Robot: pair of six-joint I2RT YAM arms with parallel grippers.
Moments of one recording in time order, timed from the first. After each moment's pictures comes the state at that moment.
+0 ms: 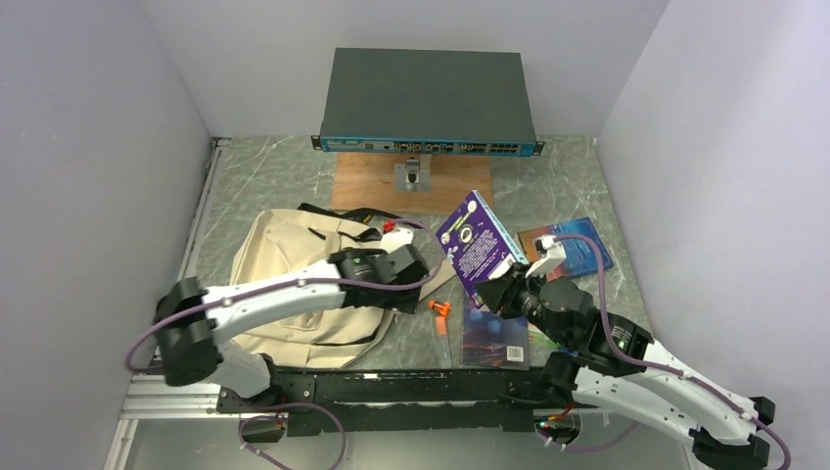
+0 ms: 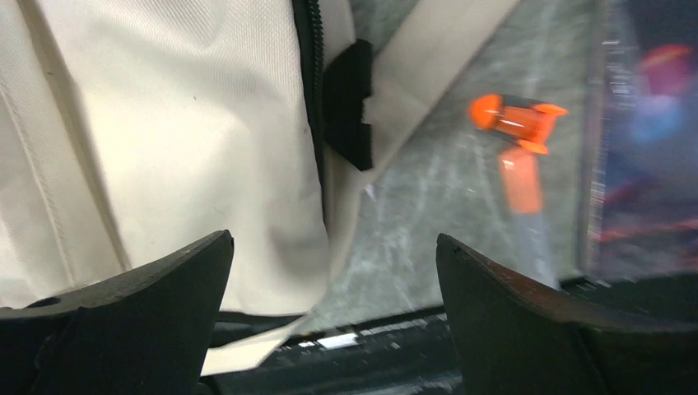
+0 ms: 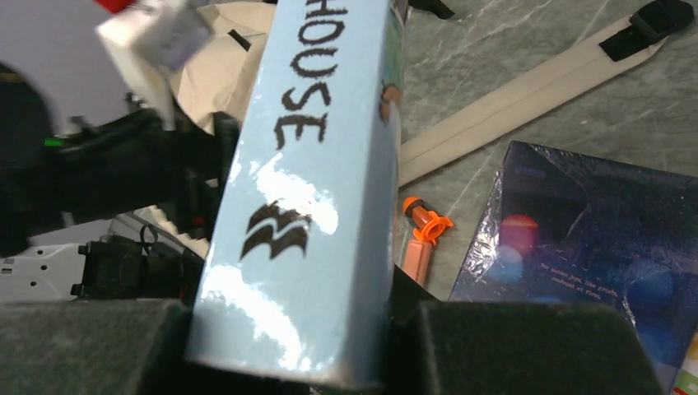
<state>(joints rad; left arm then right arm) -1.10 1.40 1.14 -0.85 -0.40 -0.79 1.02 0.46 0.66 -0.56 0.40 0.77</state>
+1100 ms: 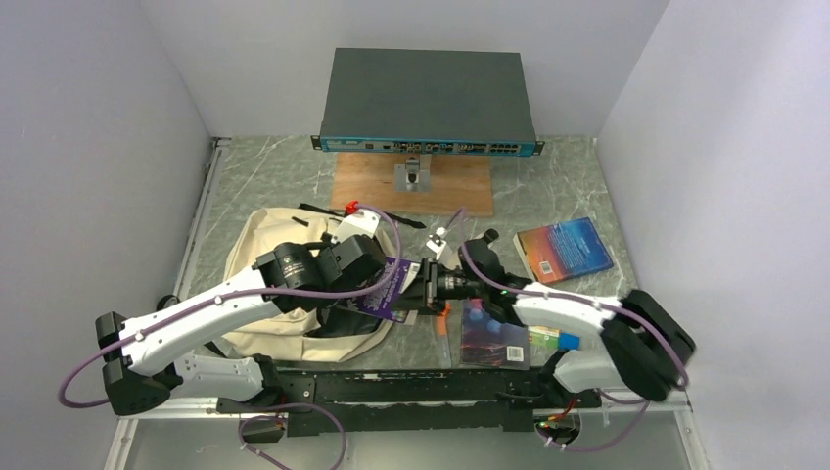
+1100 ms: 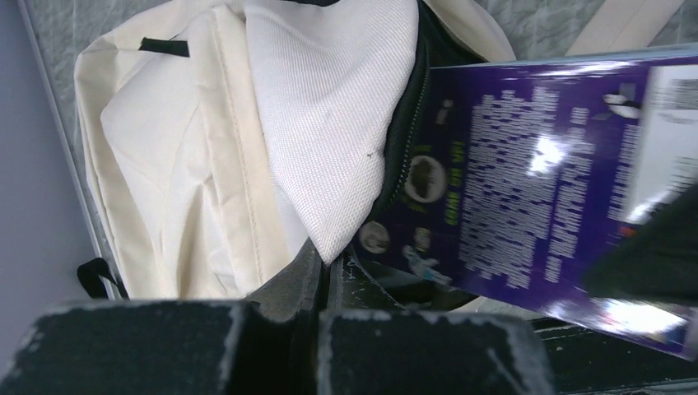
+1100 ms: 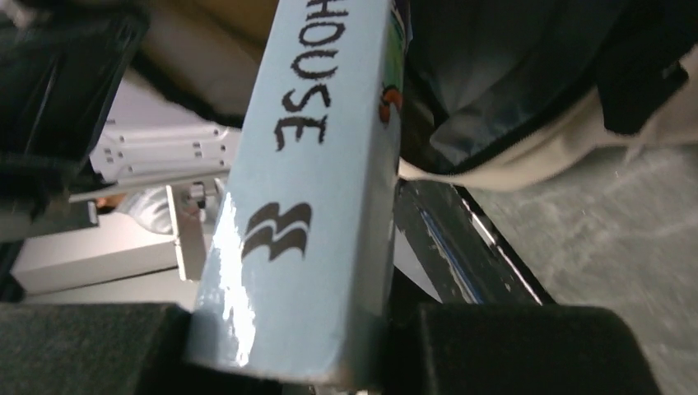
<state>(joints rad) -1.10 1.18 1.25 -1.13 -0.71 -0.53 0.79 1.23 0.52 0.32 -0.63 1.17</state>
